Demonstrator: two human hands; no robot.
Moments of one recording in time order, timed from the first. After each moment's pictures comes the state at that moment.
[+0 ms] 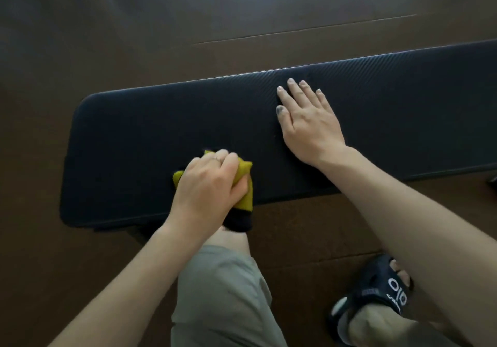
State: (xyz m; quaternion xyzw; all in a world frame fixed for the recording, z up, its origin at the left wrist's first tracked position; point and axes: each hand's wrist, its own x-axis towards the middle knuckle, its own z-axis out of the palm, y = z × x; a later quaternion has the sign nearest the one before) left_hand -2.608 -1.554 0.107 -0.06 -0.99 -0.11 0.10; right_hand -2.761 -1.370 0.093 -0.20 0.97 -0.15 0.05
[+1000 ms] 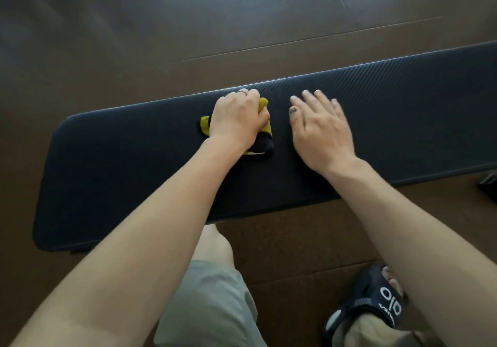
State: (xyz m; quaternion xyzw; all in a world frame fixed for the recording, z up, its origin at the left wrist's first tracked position) left_hand -2.783 -1.495 0.106 -0.01 -1.00 -0.06 0.05; right_hand -2.768 -1.322 0.106 -0.13 0.97 -0.19 -0.01
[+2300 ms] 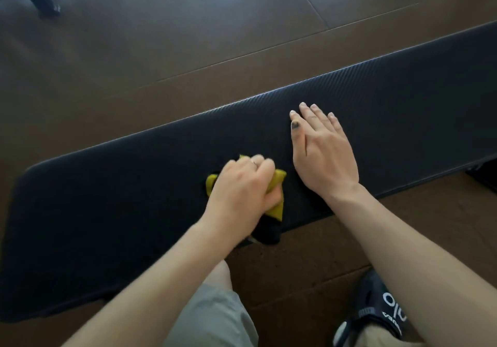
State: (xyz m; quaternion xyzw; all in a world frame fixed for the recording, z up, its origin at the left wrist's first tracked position) left_hand -2.708 -1.449 0.105 -0.20 -0.96 -0.16 0.08; right_hand -2.773 -1.279 0.084 -0.09 0.97 -0.19 -0.08
